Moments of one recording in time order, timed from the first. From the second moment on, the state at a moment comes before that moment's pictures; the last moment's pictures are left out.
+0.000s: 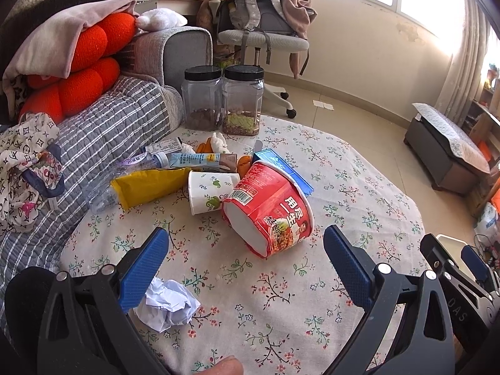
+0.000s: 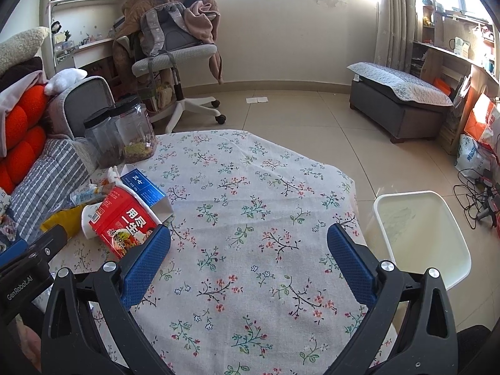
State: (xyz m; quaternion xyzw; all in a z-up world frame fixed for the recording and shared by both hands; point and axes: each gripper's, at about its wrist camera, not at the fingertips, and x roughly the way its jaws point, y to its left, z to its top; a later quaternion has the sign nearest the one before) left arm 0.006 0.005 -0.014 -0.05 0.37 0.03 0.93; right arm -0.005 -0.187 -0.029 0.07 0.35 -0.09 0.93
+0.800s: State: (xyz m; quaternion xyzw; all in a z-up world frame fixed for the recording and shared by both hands) left arm 0.031 0.108 -0.075 -0.11 0.58 0.04 0.80; right arm 0.025 -0.207 -0.076 0.17 0.49 -0.02 0.86
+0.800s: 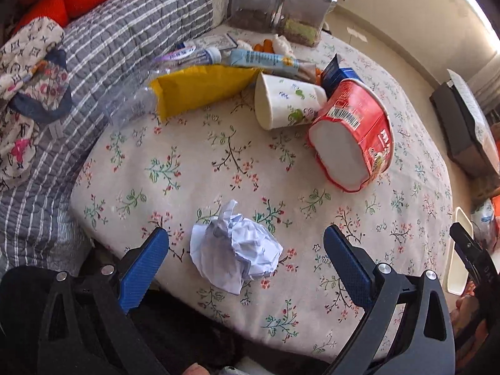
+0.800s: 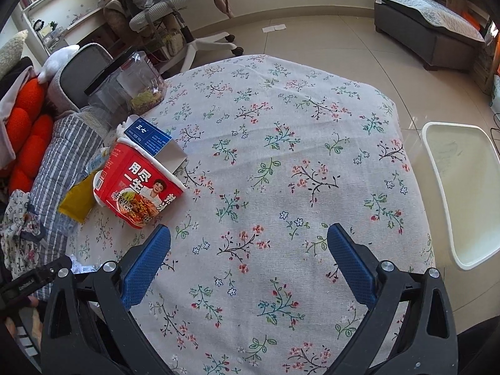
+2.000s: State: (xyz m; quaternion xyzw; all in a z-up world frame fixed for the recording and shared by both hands) left arm 0.089 0.143 -0.013 -0.14 0.42 -0.06 0.89; right arm 0.090 -0.084 -0.075 -0.09 0.43 0.21 0.87
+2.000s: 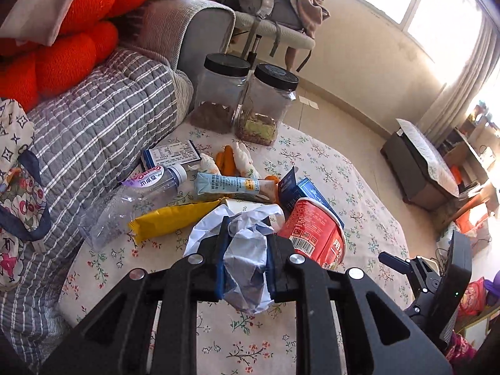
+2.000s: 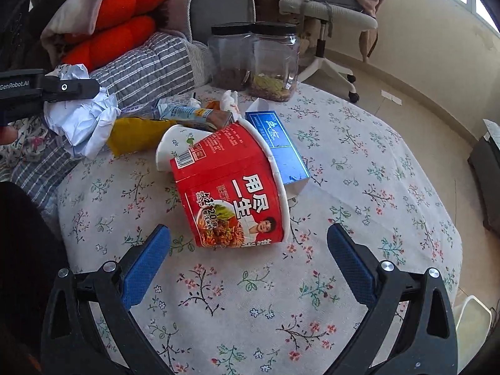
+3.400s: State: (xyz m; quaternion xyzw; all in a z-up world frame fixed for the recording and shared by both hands) left arm 0.100 0.131 -0.026 -0.22 0.44 -0.11 0.86; right arm 0.098 -0.177 -0.060 0.48 0.41 0.40 0.67
